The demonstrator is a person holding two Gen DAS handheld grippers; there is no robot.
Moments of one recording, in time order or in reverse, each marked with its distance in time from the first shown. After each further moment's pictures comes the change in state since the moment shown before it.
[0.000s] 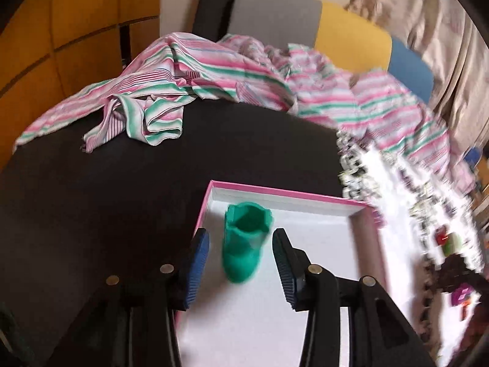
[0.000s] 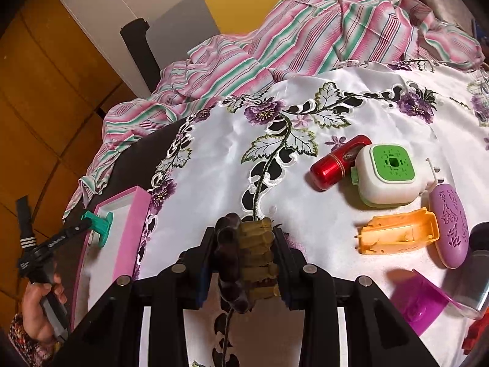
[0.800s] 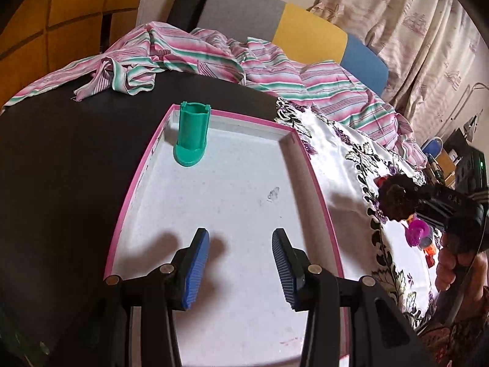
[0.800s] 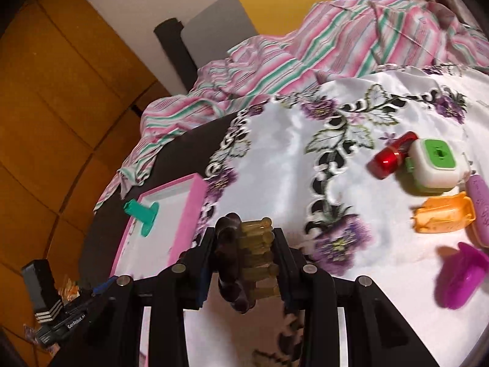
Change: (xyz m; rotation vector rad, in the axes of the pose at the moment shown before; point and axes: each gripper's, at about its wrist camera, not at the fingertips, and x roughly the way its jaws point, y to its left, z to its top) left arm -0.063 -0.016 -0.105 0.021 0.013 -0.179; right arm -0.011 0.058 -0.020 -0.043 -0.005 0.160
